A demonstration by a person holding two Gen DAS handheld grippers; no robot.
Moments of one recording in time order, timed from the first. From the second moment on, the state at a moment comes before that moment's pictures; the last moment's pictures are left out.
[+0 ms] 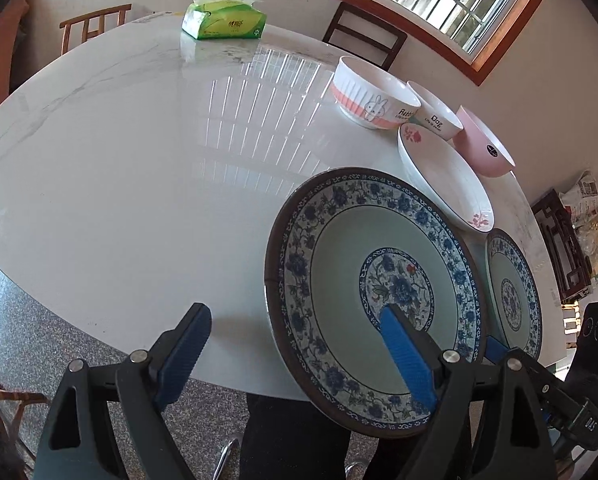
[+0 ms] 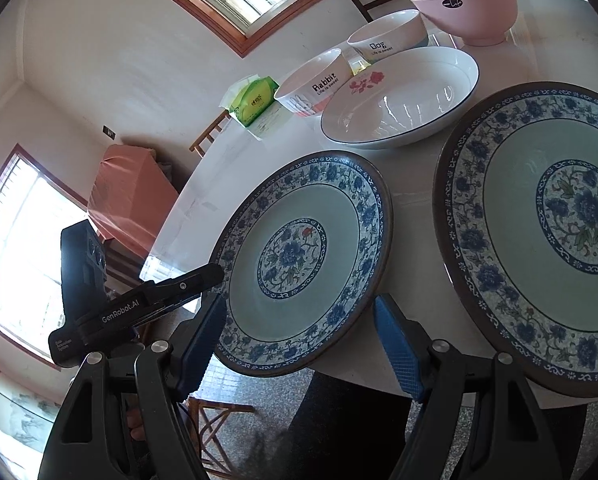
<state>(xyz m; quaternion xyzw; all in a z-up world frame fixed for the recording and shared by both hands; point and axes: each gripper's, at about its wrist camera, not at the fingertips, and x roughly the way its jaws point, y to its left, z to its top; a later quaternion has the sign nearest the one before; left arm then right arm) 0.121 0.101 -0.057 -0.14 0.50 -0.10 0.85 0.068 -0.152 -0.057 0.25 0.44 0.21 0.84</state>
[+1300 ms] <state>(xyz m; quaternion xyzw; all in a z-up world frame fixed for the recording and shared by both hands) 0.115 0.182 -0.054 -0.21 0.45 0.01 0.87 0.122 -0.075 -0.070 0.11 0.45 0.24 0.86</state>
